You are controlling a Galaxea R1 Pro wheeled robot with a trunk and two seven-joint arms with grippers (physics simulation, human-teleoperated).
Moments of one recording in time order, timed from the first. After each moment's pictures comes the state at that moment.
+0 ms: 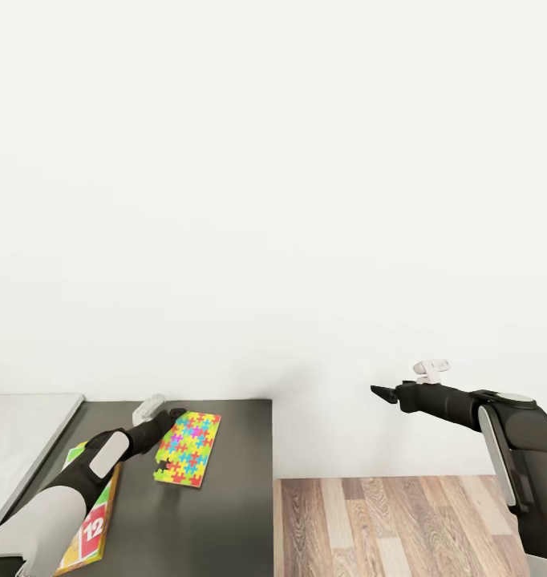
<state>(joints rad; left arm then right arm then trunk) -0.72 0.18 0.02 -0.45 0.79 0.40 -0.15 -0.44 -0.21 -0.20 -1.61 0.07 0.97 0.74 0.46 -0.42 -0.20</state>
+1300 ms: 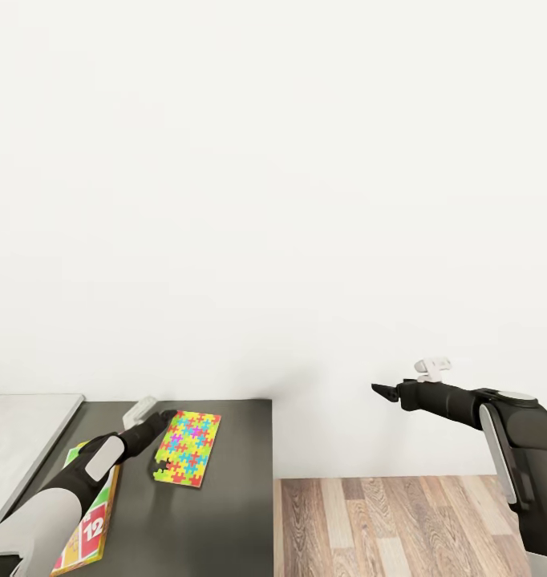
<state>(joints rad) -0.72 0.19 0.03 -0.40 0.77 0.31 -0.14 -0.45 -0.21 -0.20 -1.61 0.07 0.97 0.74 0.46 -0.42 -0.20</state>
